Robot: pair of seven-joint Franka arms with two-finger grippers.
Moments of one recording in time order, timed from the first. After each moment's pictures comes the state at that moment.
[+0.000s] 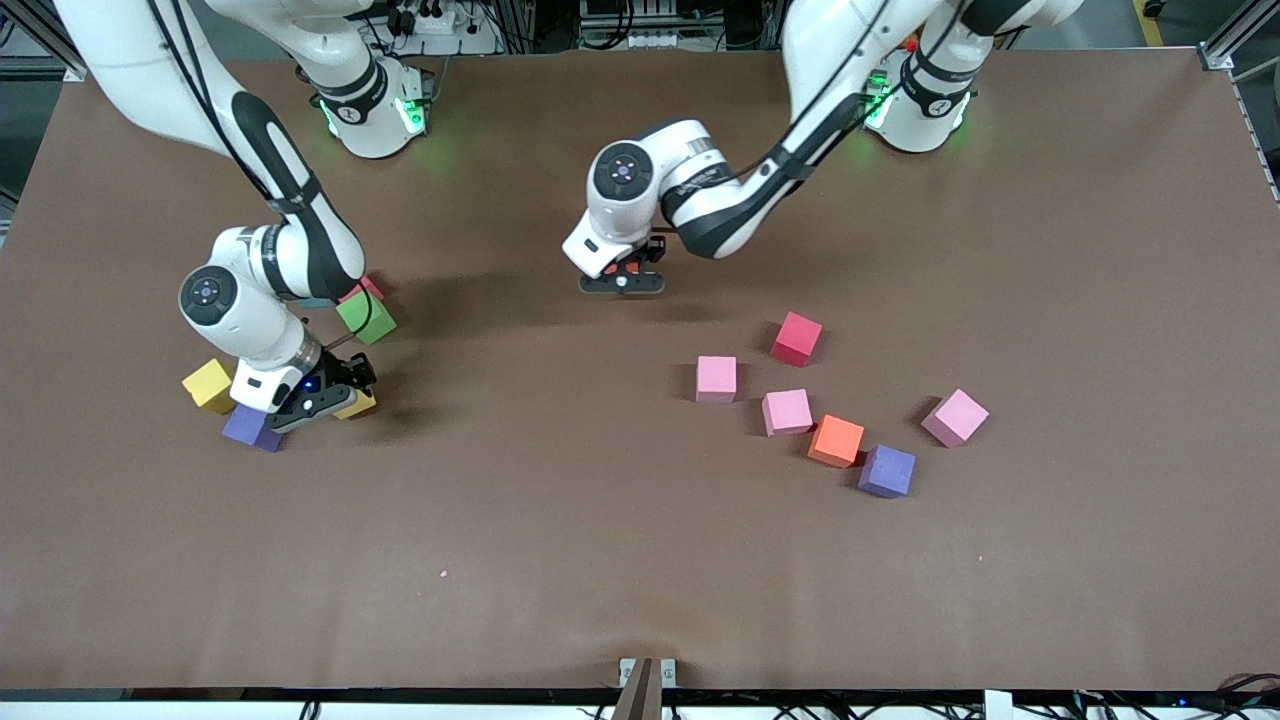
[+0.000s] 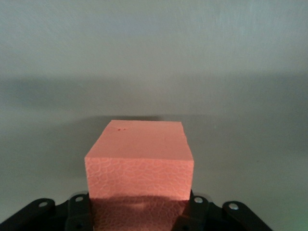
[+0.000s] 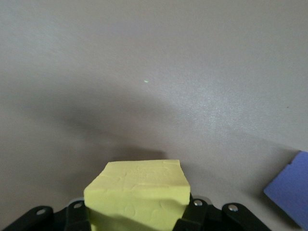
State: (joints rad) left arm -0.64 0.69 -0.44 -1.69 0.12 2.26 -1.07; right arm 0.07 0.35 0.00 -2.20 0.04 2.60 -0.38
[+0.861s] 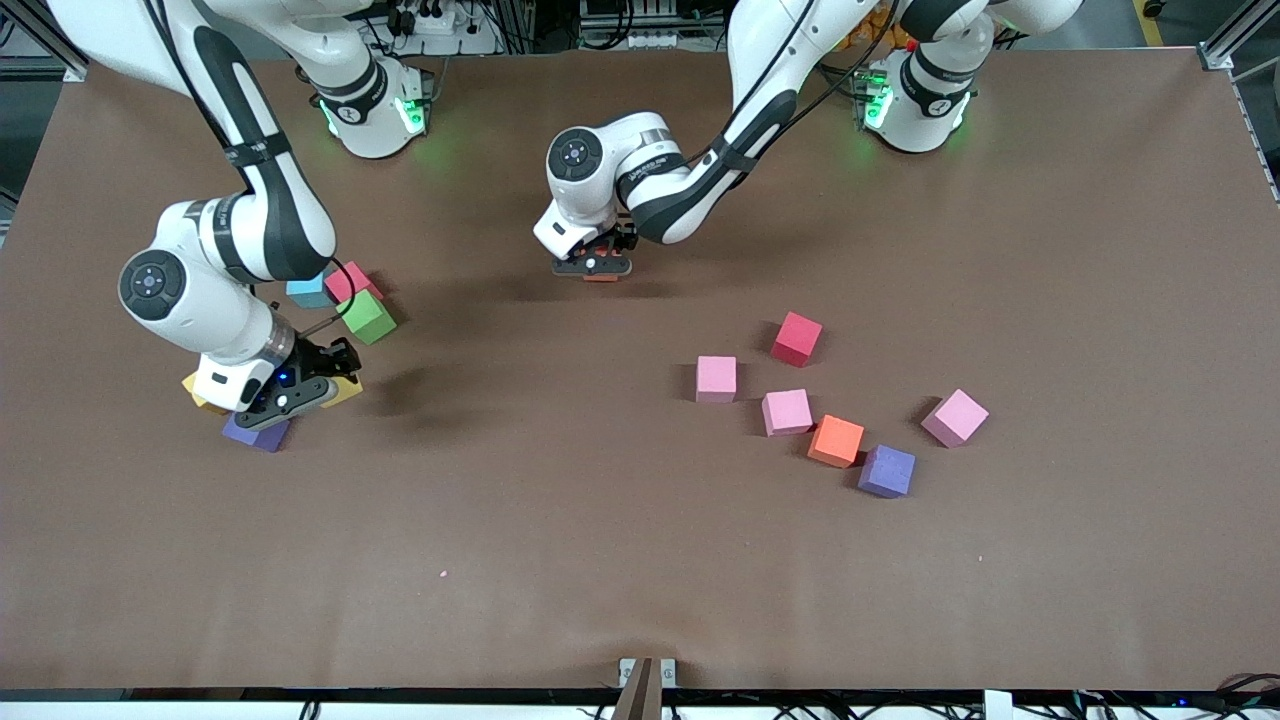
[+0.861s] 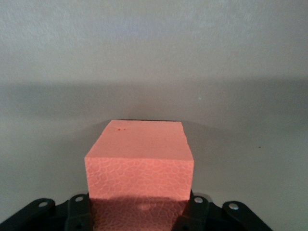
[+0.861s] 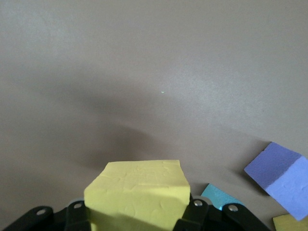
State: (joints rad) left arm -0.79 0.77 -0.36 -1.61 0.12 2.26 -1.15; right arm 0.08 0.25 0.01 -2.10 0.05 2.34 -0.37
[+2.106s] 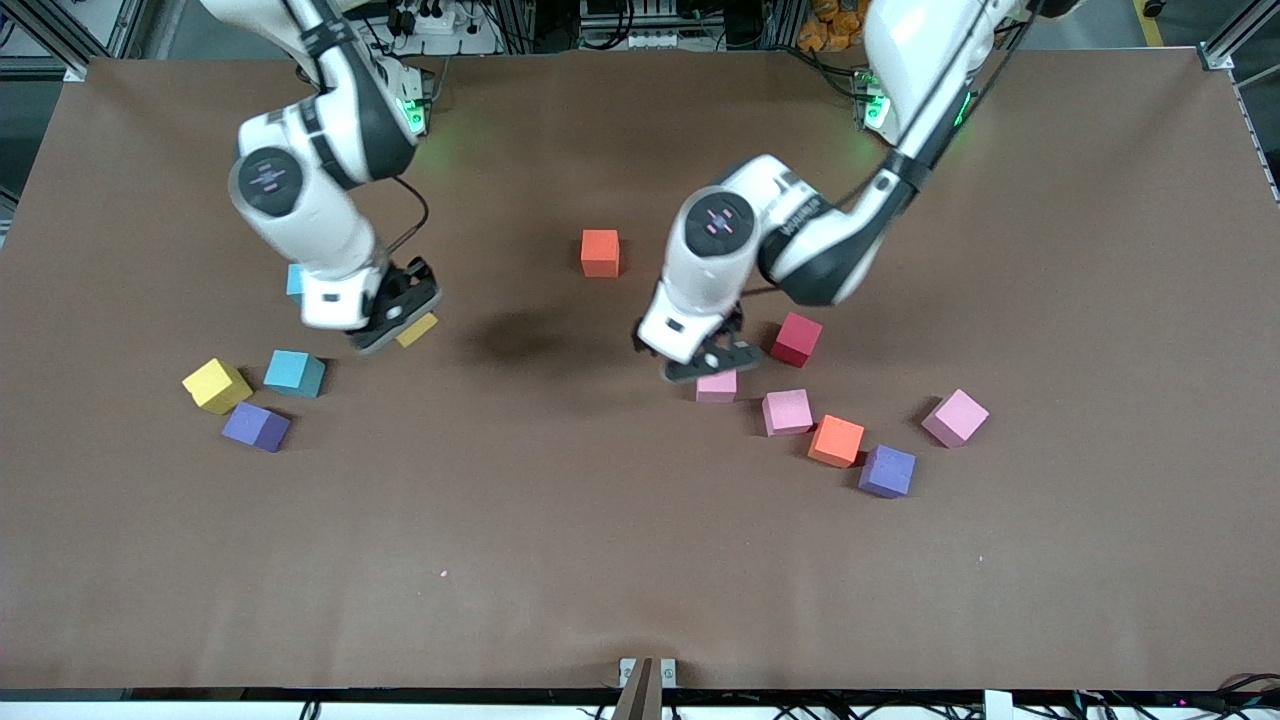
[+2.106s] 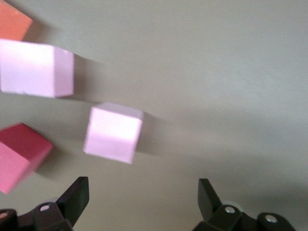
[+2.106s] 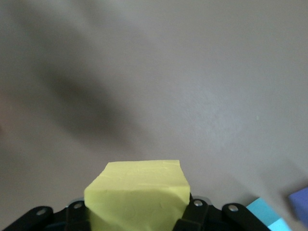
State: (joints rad) left arm -0.40 0.59 -0.34 -1.58 0.14 2.14 -0.98; right arm 0.25 0.03 0.16 -2.25 -0.09 2.29 -0.38
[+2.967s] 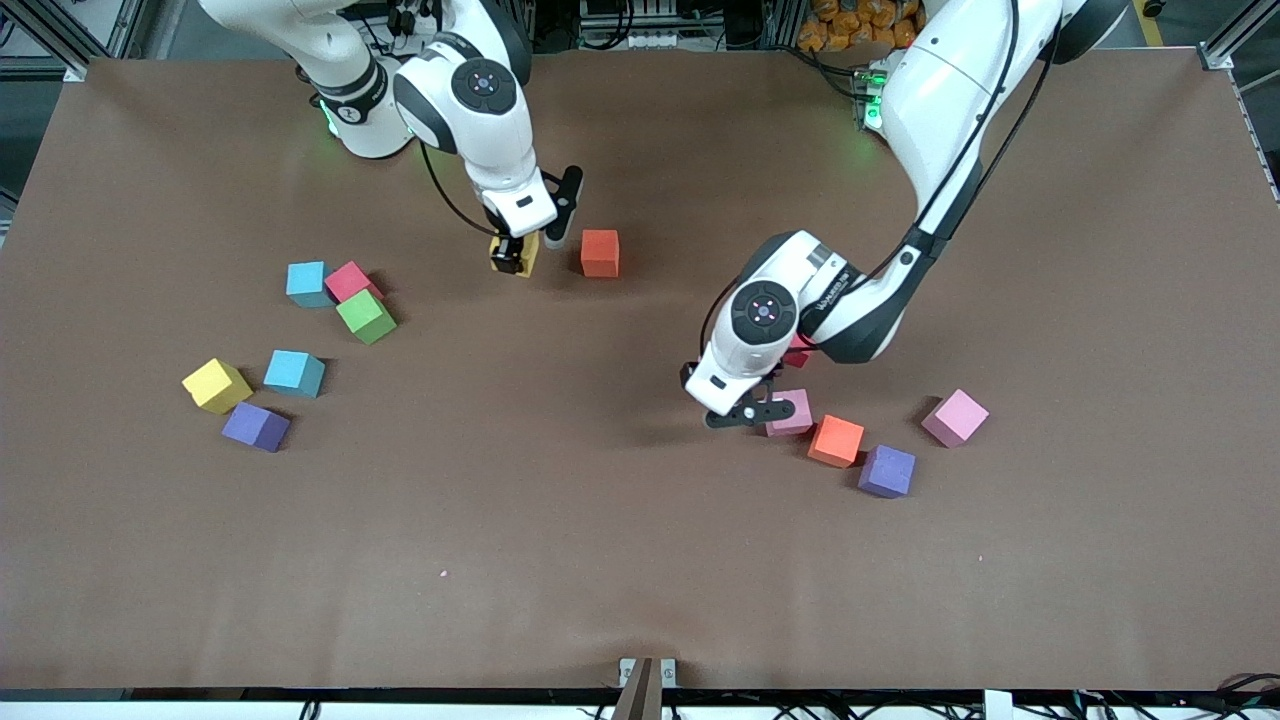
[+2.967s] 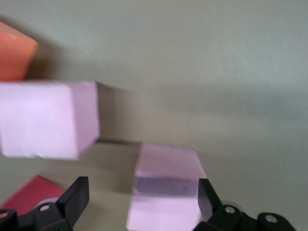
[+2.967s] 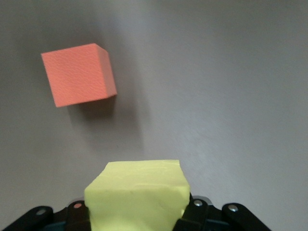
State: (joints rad) left arm -0.33 0.70 -0.31 -1.59 0.18 2.20 -0.85; right arm 0.34 0.04 0.45 -2.43 -0.12 2.48 -0.48
